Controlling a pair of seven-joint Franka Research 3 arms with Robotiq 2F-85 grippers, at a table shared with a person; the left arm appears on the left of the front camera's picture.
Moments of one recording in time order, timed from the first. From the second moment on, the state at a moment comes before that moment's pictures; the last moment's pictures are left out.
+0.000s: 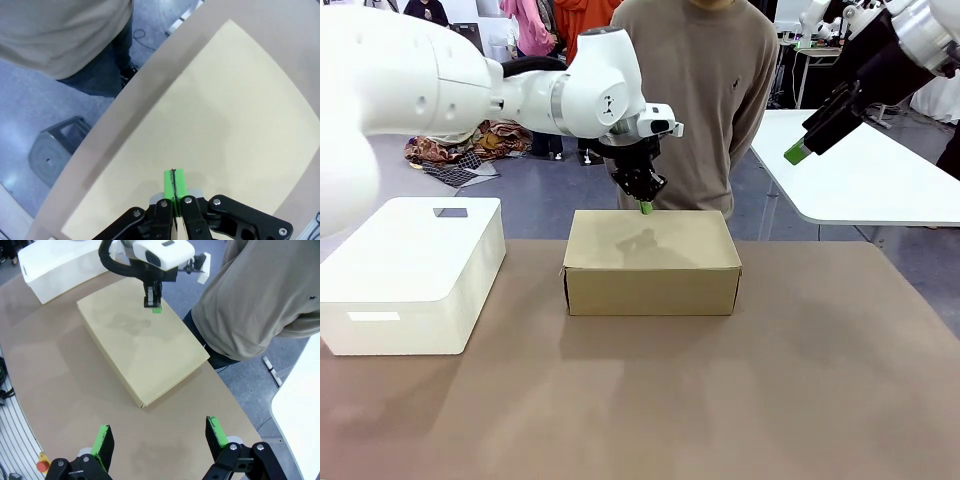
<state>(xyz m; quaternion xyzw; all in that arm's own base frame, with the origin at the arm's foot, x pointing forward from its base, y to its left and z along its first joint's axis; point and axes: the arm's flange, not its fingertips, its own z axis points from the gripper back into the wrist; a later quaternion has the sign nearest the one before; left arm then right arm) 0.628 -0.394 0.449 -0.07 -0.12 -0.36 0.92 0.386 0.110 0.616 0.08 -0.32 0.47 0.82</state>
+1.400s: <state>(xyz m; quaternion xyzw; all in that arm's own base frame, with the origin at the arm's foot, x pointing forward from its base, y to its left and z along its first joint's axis) 0.634 -0.386 0.477 -0.06 -0.13 -0.31 0.94 0.386 0.110 0.616 0.08 -0.32 0.47 0.82</state>
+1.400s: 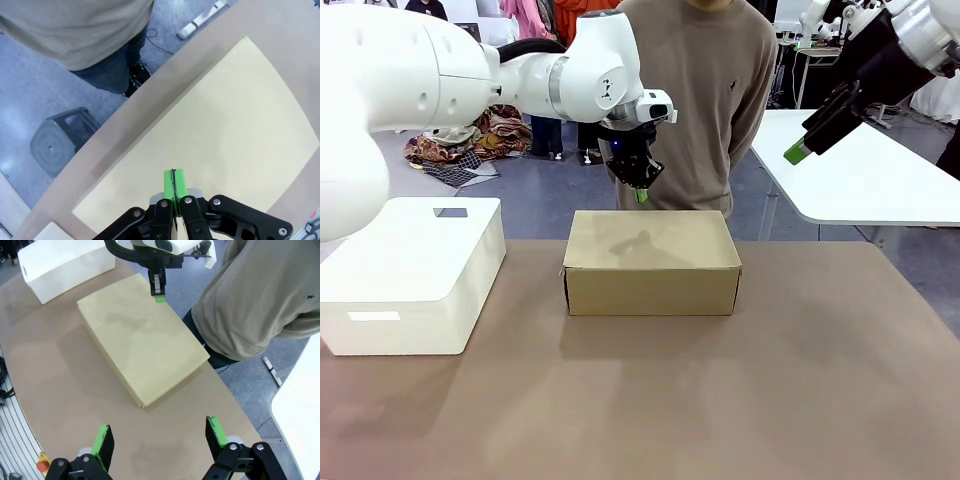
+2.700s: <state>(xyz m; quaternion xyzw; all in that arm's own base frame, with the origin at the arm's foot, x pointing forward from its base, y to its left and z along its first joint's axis) 0.623 -0.388 0.480 -0.06 -0.13 -0.32 0.94 0.387 0.110 0.616 0.08 -0.32 0.47 0.82</state>
